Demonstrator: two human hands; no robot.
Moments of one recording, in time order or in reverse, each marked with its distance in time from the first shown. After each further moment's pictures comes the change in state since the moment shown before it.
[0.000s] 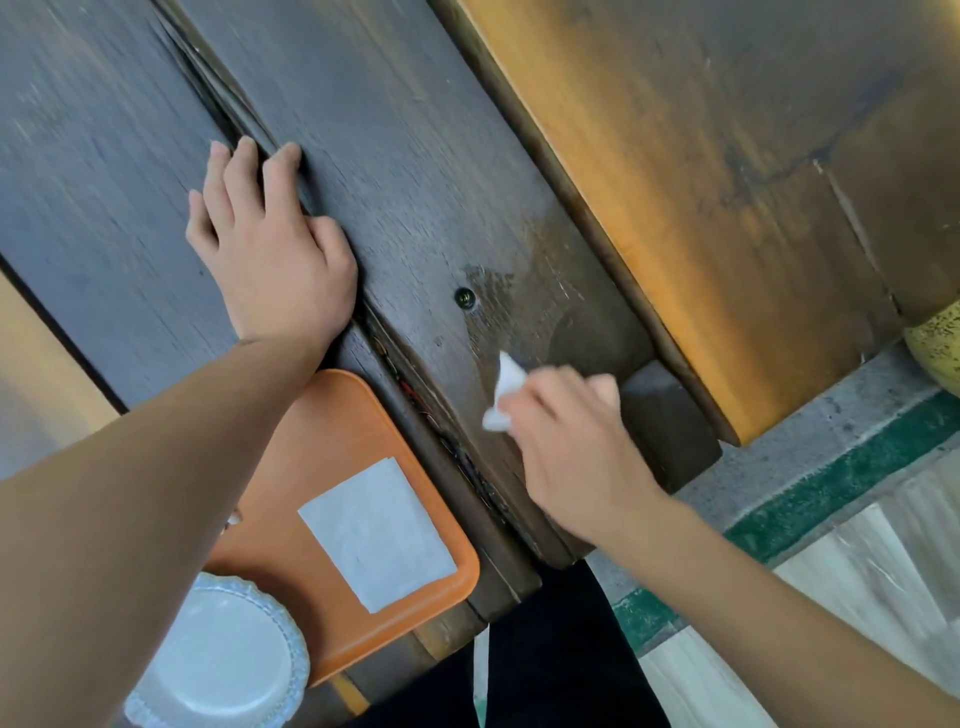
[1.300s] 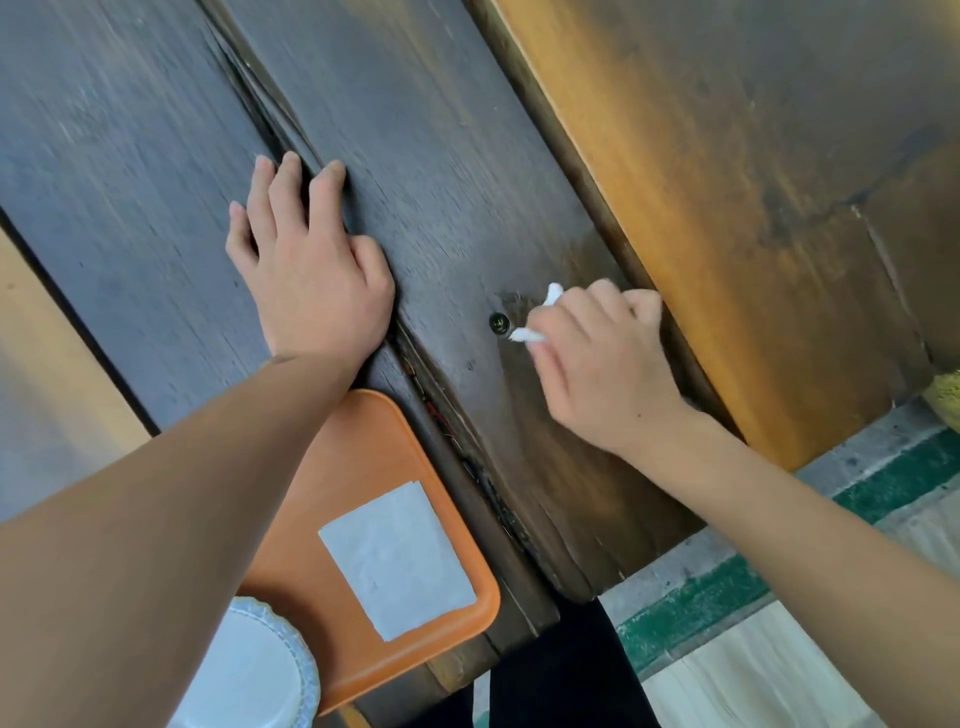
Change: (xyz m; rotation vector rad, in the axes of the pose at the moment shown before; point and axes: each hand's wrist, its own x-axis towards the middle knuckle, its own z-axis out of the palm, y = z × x) left_hand 0.000 0.001 0.001 0.008 -0.021 -0.002; right_hand 0.079 0.030 -0.007 -0.261 0.116 -0.009
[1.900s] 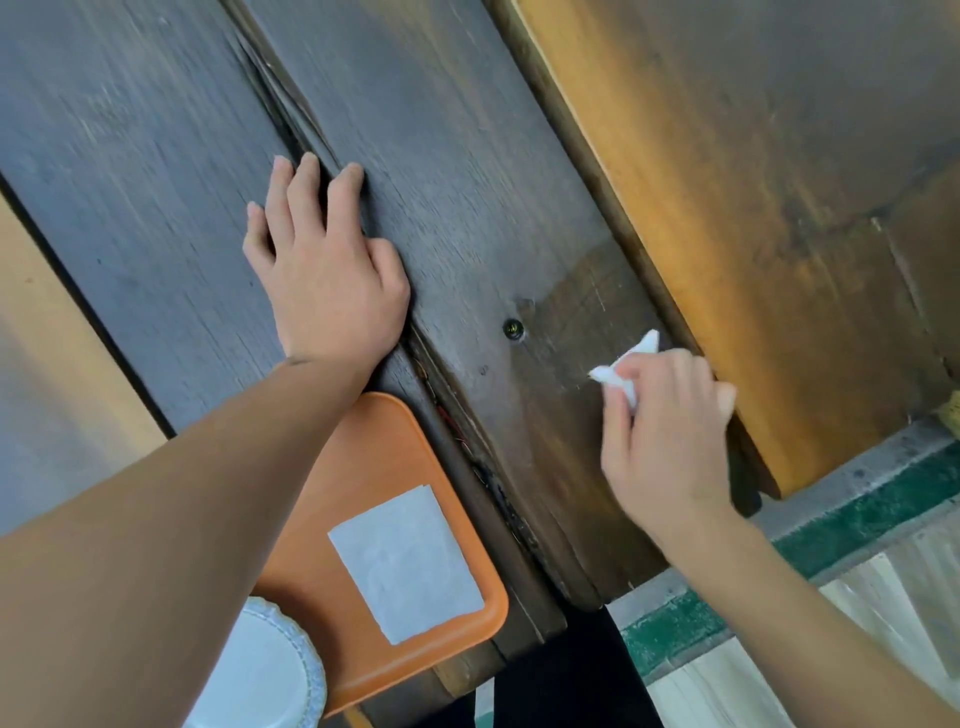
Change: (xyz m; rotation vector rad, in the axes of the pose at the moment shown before) left_hand 0.000 0.000 -0.003 0.001 -0.011 0.004; right_hand -0.053 -0.005 -0.015 0.102 -0.098 0.411
